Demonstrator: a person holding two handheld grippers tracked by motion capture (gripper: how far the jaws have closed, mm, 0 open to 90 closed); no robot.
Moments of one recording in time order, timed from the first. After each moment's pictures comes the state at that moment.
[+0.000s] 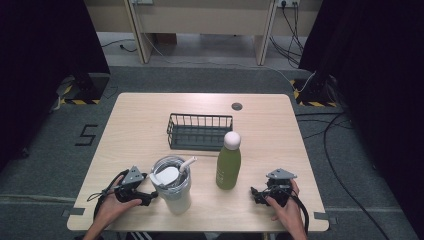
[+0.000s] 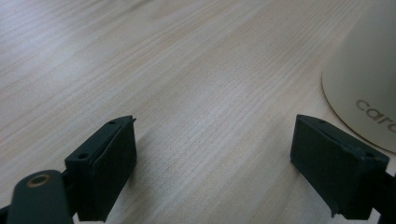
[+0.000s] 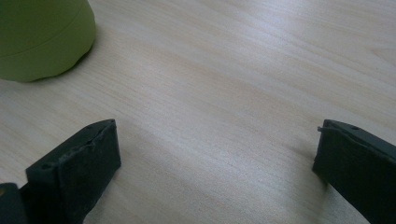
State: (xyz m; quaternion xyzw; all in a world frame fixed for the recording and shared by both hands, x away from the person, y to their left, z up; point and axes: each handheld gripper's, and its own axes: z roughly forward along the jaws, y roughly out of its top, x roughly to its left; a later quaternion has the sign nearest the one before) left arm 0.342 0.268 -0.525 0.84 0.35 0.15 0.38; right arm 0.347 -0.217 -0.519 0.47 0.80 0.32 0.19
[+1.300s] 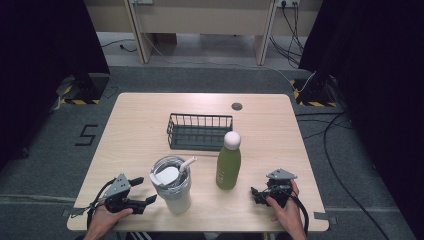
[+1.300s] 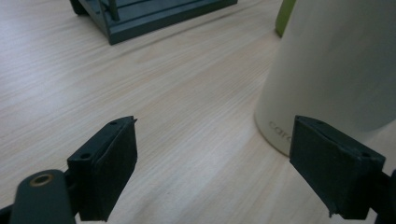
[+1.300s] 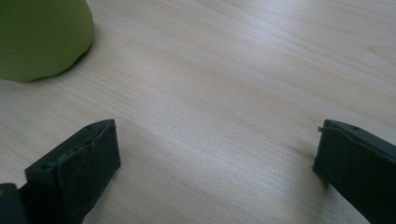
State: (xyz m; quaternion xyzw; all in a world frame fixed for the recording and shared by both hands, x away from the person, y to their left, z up) left arm 0.301 0.279 -0.510 0.78 0.34 0.15 0.49; right arm 0.346 -0.218 -0.519 0.47 0.80 0.32 0.20
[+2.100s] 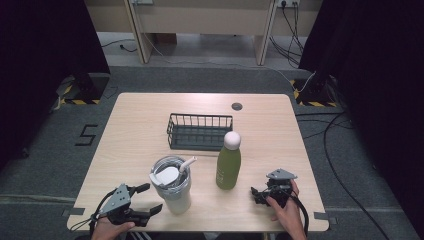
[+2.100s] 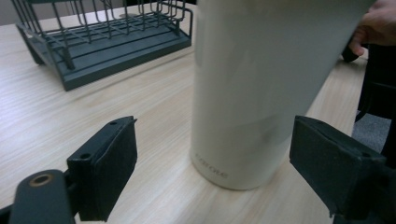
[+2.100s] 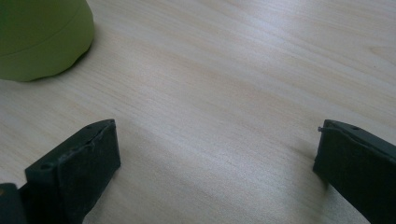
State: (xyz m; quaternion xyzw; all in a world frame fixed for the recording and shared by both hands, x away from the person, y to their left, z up) left arm 0.271 0.258 -0.501 0.76 0.29 0.16 0.56; right arm 0.346 -0.218 -0.519 0.47 0.80 0.32 0.20
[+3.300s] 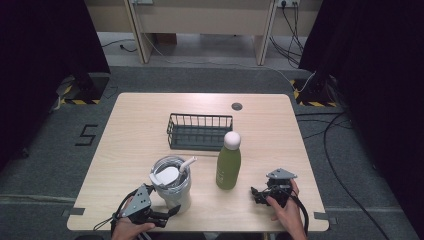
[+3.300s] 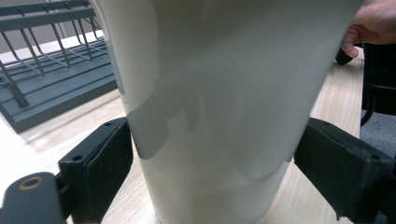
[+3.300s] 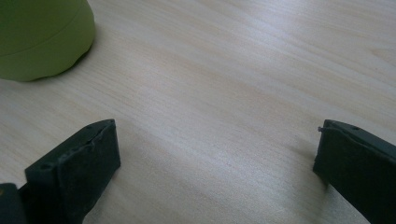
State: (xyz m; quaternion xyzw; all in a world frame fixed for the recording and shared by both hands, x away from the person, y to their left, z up) left arm 0.278 0.211 -0.510 0.76 0.25 0.18 0.57; right arm 0.347 -0.218 -0.519 0.47 0.80 0.32 0.19
